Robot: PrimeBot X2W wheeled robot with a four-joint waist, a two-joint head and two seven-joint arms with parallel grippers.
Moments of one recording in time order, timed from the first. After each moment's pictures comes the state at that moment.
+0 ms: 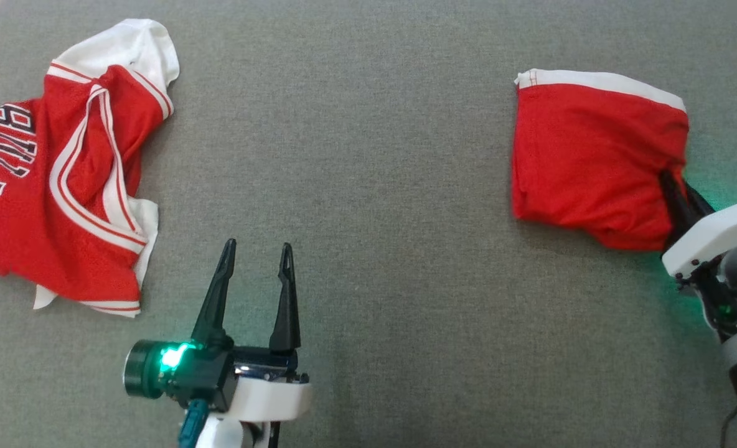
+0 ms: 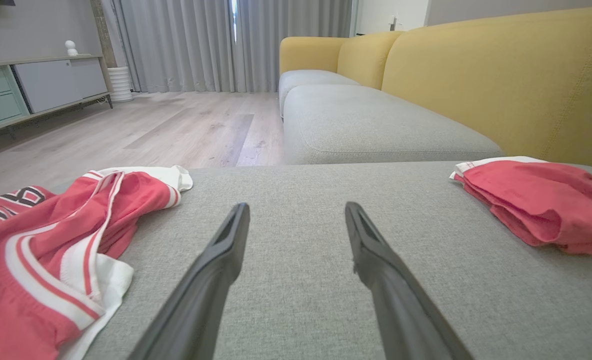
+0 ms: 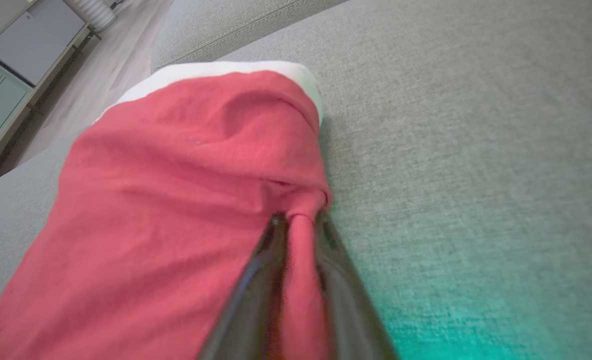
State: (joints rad) left arm -0.05 0.05 -0.35 0.05 -0.13 0.16 -0.26; right arm -0.46 -0.38 0.21 0.66 0.77 0.13 0.11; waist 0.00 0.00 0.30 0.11
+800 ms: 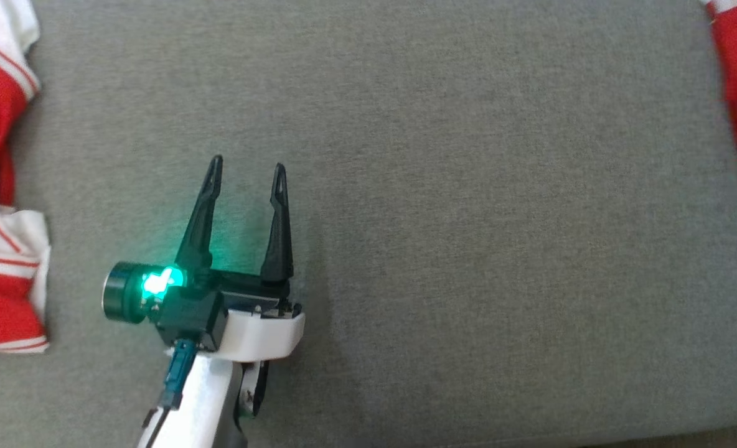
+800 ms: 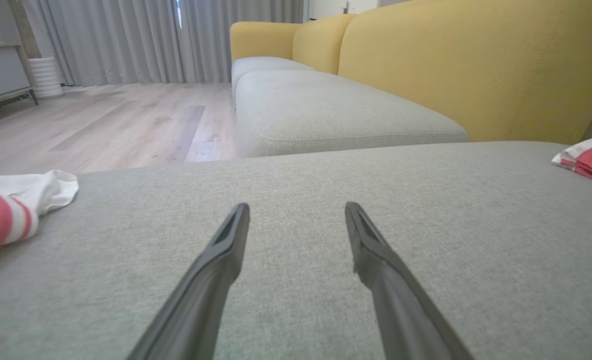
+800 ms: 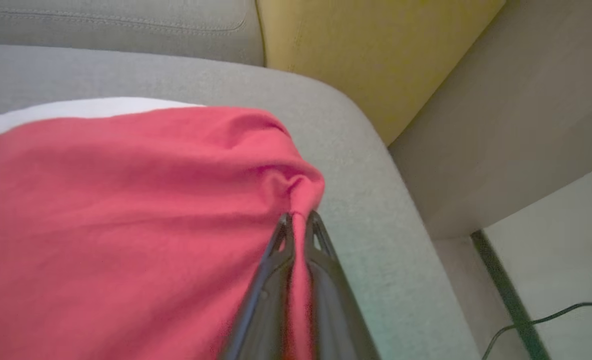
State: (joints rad) left arm -0.22 0.05 -0.33 0.04 -0.08 0.14 -0.26; right arm -0.62 -0.74 0.10 0.72 0.51 0.13 0.03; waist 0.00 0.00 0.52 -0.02
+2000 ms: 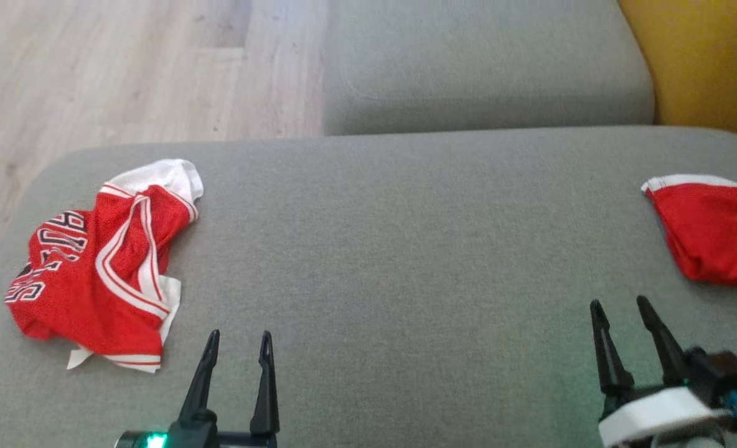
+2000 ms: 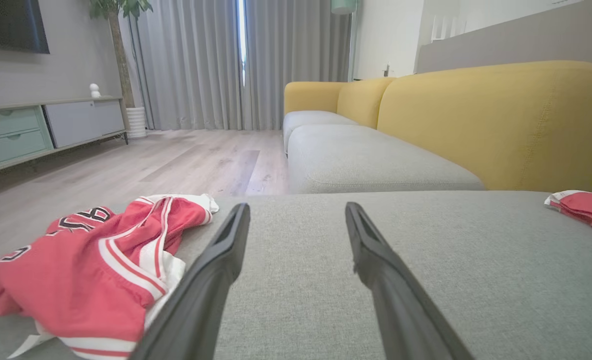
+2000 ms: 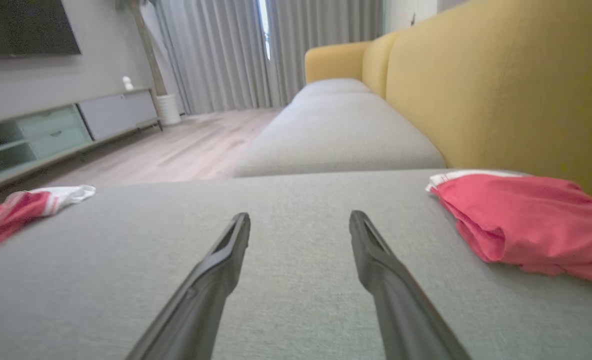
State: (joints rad) left arm 0.15 0.05 -0.28 0.11 -0.12 0.13 -0.26; right arm 0.05 -0.17 0.08 0.32 0.24 0.13 -0.25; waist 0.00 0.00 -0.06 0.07
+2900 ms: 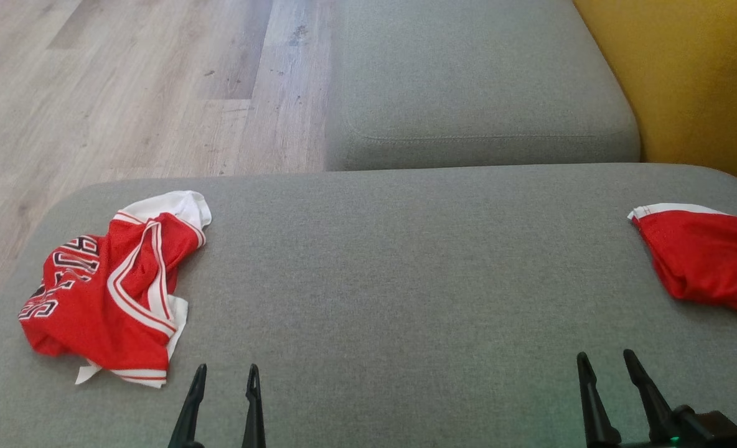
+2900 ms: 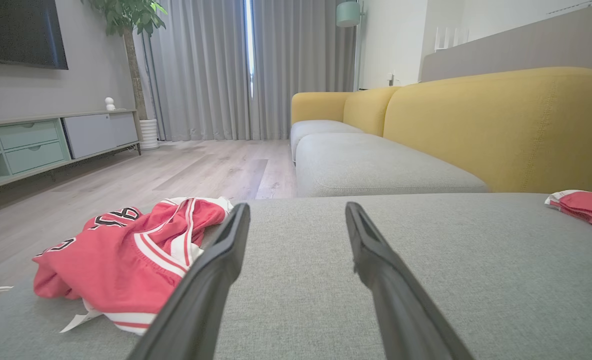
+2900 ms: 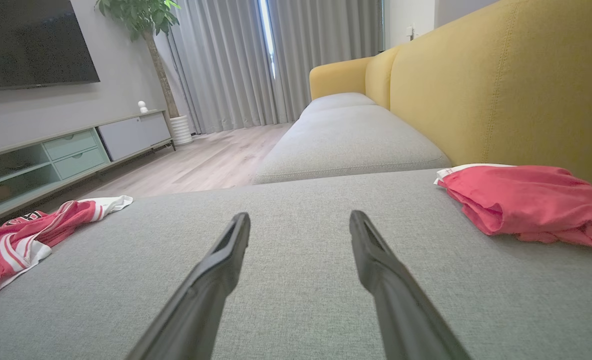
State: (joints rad) left arm 0.25 0.06 -0.23 0.08 -0.09 0.11 -0.26; right arm 0.26 -0.08 0.07 0.15 0.21 0.13 -0.25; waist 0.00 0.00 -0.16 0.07
